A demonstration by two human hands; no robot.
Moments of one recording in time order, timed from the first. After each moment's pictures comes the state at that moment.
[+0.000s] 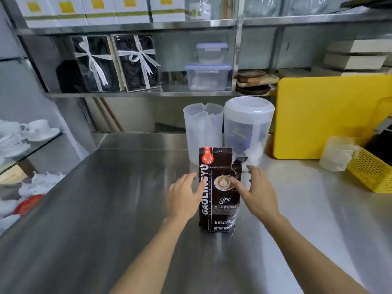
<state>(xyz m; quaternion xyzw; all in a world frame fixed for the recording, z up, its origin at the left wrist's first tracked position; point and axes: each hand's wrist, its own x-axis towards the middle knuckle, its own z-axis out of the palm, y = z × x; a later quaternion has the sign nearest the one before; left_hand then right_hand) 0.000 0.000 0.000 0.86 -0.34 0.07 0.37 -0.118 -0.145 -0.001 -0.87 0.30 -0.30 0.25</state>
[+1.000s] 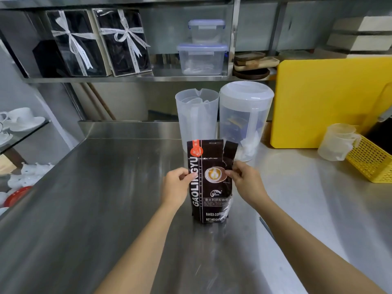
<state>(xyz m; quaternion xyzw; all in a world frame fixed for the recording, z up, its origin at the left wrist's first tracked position) 0.021 -0.022 -0.006 0.81 -0.24 -0.07 0.53 -0.094 -0.164 0.002 -0.83 0.27 -0.26 0.41</state>
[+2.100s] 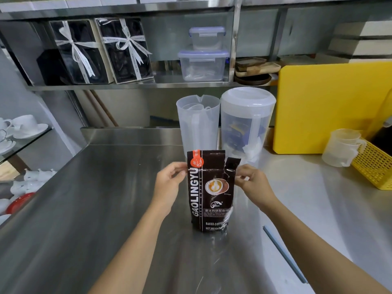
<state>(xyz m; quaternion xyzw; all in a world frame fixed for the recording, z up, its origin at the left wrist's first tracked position) 0.039 -0.013 0.013 0.69 -0.28 -0.13 0.66 -0.092 -0.182 0.002 -0.80 0.22 -0.27 0.48</state>
